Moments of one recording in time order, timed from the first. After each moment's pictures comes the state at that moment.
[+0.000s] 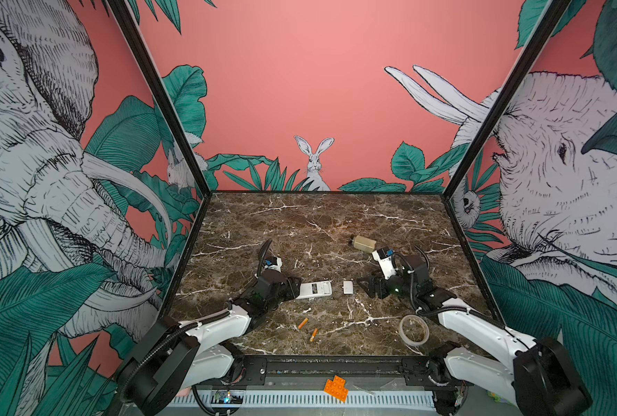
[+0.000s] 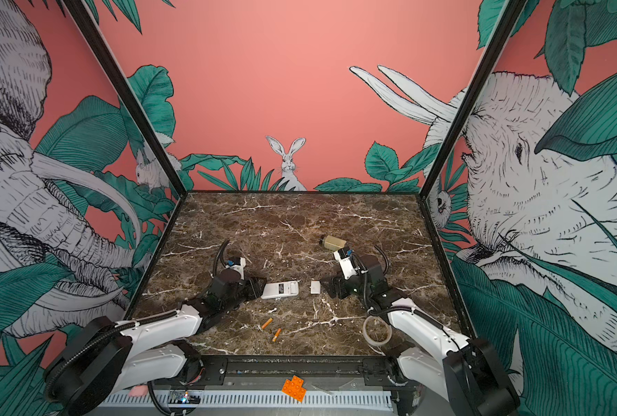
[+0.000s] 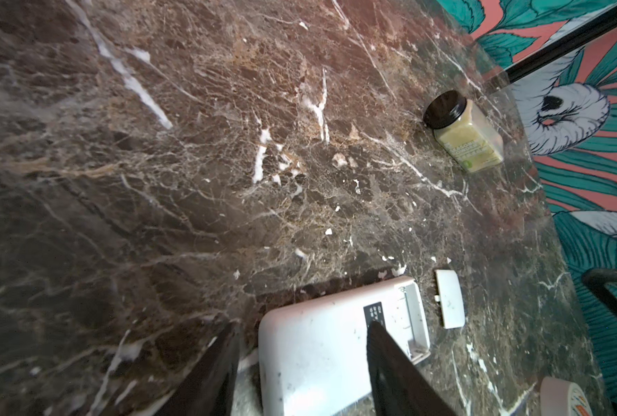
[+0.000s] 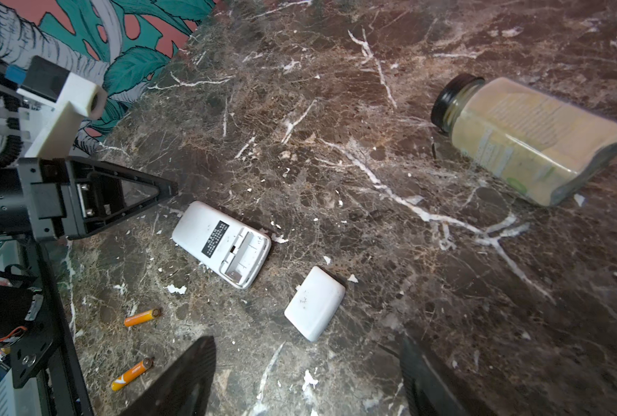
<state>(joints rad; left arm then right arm) -0.64 1.15 0.31 0.20 -0.02 -0.74 0.48 1.06 0.46 -0.01 -0.40 0.15</state>
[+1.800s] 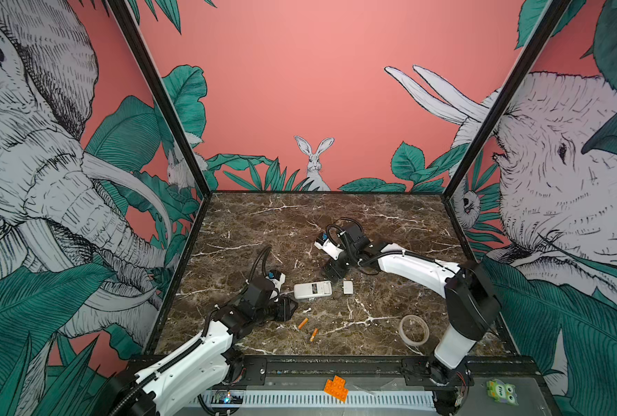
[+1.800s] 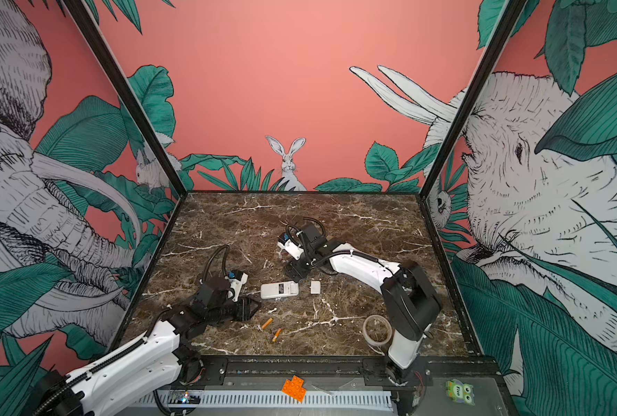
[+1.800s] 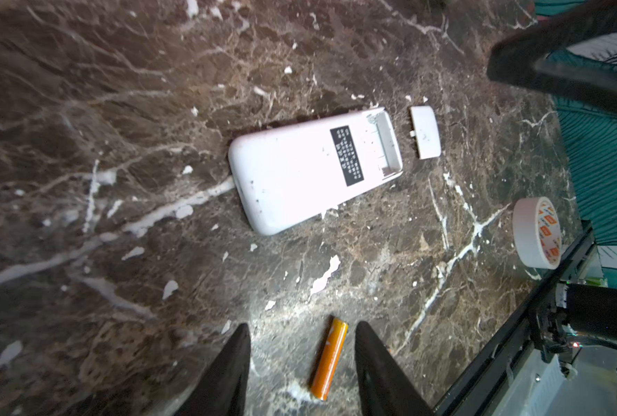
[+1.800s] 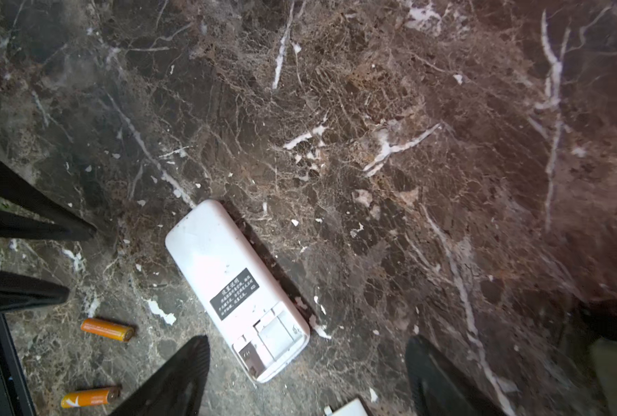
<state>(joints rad) -0.63 0.82 0.29 -0.29 0.26 -0.57 0.74 1.76 1.24 -0.45 -0.29 -0.15</state>
